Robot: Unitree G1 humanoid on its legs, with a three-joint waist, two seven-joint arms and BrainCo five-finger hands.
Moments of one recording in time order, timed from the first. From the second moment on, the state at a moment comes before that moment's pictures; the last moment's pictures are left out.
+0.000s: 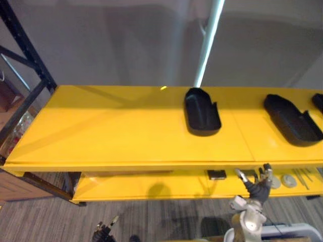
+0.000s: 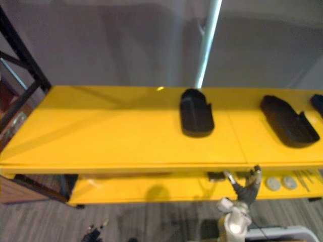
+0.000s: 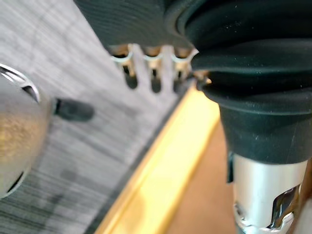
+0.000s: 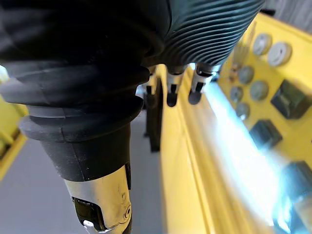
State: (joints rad) left arm 0.23 0.10 0.11 0.89 -0.59 -0.13 0.16; right arm 0.25 0.01 -0.19 0.17 0.17 -0.42 -0.41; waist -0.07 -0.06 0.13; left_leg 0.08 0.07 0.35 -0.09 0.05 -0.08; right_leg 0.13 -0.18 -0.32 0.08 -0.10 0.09
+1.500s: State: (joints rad) left arm 0.18 0.14 -0.03 0.92 -0.20 -0.15 0.18; right arm 0.14 -0.19 -0.13 -0.14 0.22 -0.42 -0.20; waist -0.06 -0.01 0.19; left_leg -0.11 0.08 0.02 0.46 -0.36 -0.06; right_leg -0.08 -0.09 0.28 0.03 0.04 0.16
